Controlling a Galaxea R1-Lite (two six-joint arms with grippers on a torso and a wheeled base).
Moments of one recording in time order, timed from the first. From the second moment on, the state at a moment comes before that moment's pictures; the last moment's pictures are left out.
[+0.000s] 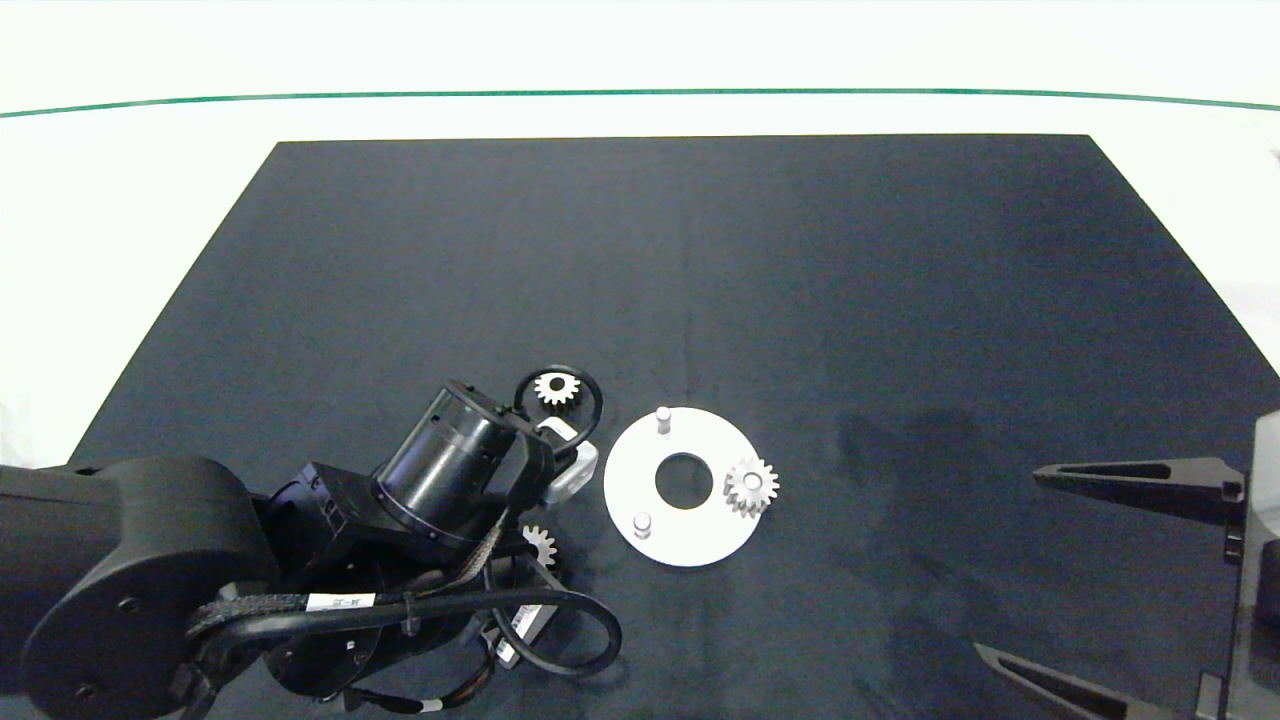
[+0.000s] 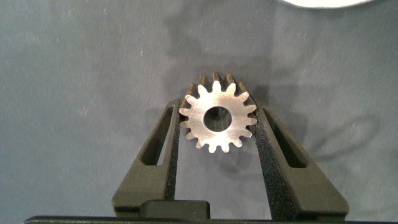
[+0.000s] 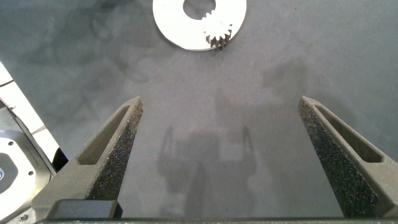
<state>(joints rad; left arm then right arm) -0.78 1.63 -0.91 0.12 0.34 0.09 0.75 1.07 -0.72 0.07 -0.06 -0.35</state>
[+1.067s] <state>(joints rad) -0.90 1.70 -1.16 0.23 0.35 0.11 0.74 1.00 -0.73 0.07 -0.07 -0.39</state>
